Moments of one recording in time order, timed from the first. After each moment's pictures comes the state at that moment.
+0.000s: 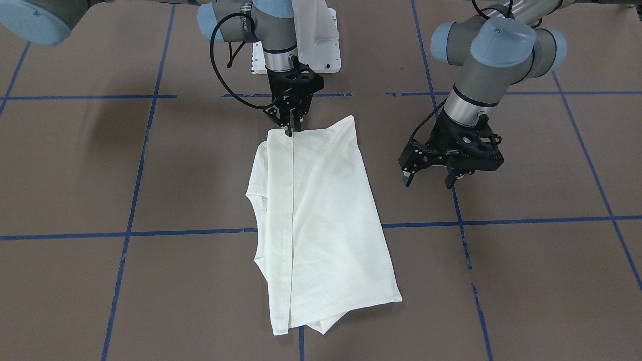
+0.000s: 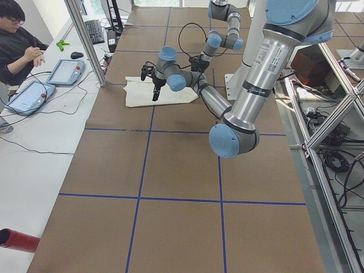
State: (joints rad) left arm -0.81 -2.01 -1.78 -1.87 -1.90 -1.07; right arm 0.21 -0.93 1.71 -1.43 1.33 0.76
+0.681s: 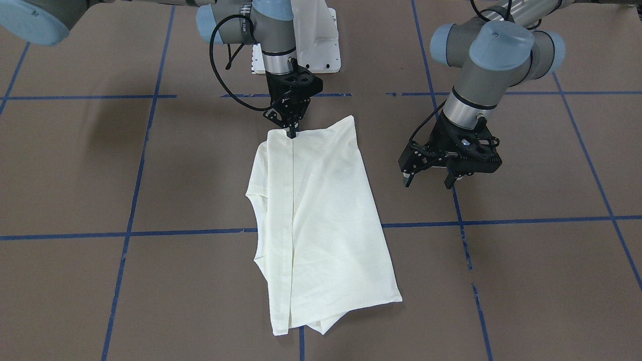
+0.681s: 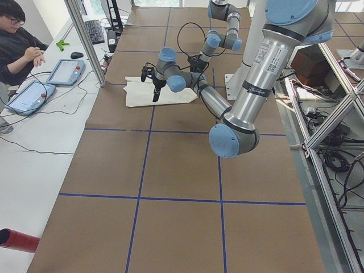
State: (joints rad) left arm -0.81 -2.01 -1.77 -1.87 -1.90 -1.07; right arm 0.23 -0.94 1.71 -1.43 1.33 0.74
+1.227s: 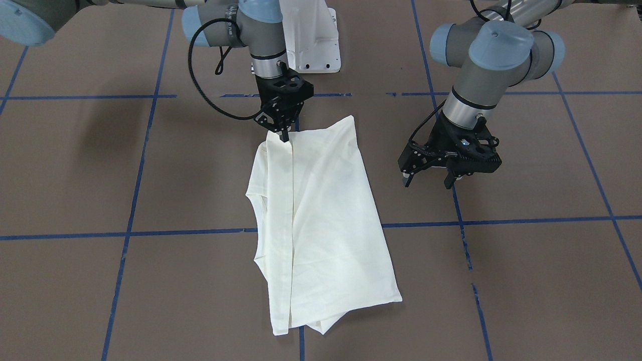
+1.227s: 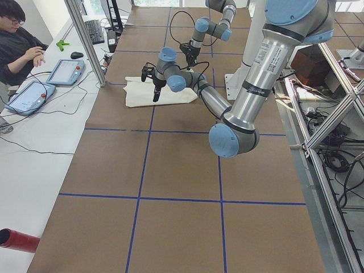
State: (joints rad) left arm -0.81 -2.01 -1.77 -1.87 -1.90 -1.07; right arm 0.39 -1.13 1.88 -1.43 1.64 0.84
